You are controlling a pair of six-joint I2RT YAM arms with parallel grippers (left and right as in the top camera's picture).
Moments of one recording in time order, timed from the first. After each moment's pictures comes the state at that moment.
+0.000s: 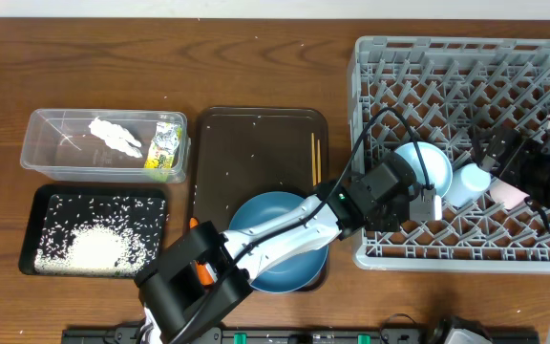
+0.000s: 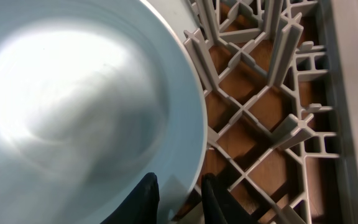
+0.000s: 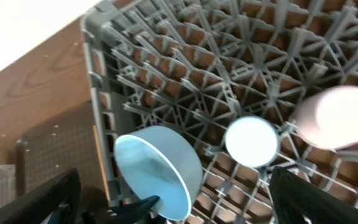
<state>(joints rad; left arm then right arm) -1.01 1.91 1.31 -0.19 0.15 0.59 -0.37 1.14 1.27 -1.02 -0.36 0.20</state>
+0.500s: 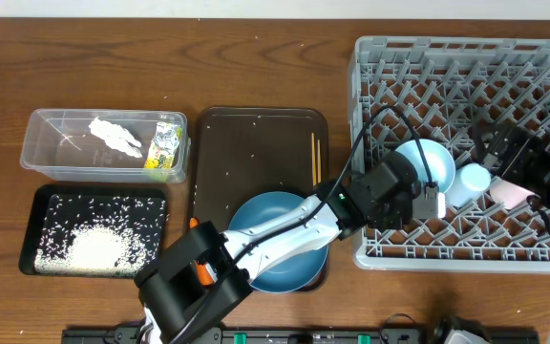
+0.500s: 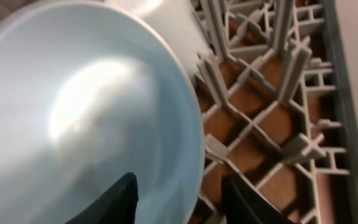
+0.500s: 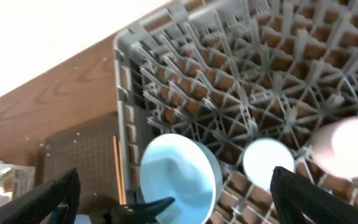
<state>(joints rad) -1.01 1.91 1.31 -0.13 0.15 0.59 -0.37 1.09 1.27 -0.95 -0.42 0.20</state>
